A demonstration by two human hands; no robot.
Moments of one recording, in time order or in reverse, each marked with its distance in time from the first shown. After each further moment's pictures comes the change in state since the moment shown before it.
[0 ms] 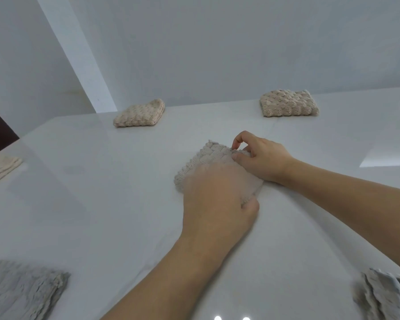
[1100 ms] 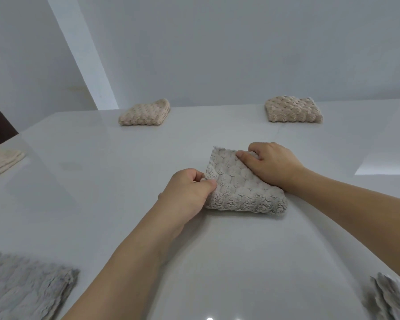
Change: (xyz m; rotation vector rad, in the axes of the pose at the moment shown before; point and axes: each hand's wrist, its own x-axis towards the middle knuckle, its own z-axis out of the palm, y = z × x) left_hand 0.019 -0.059 -0.021 -0.904 -0.426 -0.681; right_hand -0.003 -0.008 0.001 -0.154 0.087 0.002
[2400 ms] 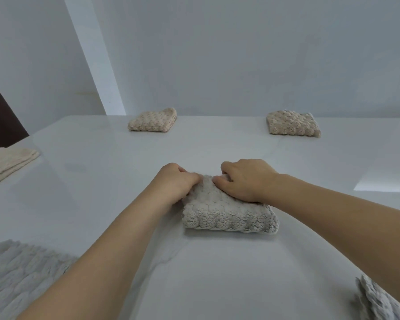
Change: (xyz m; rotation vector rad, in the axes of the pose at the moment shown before) left_hand 0.025 0.003 -0.034 0.056 0.051 -0.077; right_hand -0.008 -0.061 -0.004 -0.337 -0.251 -0.237
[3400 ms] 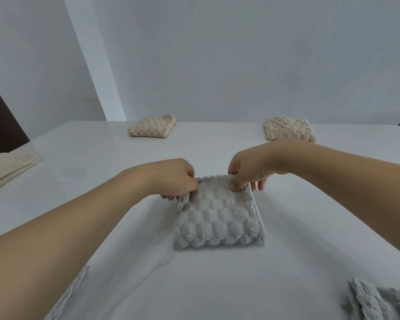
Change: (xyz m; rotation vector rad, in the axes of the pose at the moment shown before) left_hand -0.005 0.041 -0.031 0.757 -0.367 0.202; right_hand -0.006 0.004 -0.072 0.316 -0.504 0.129
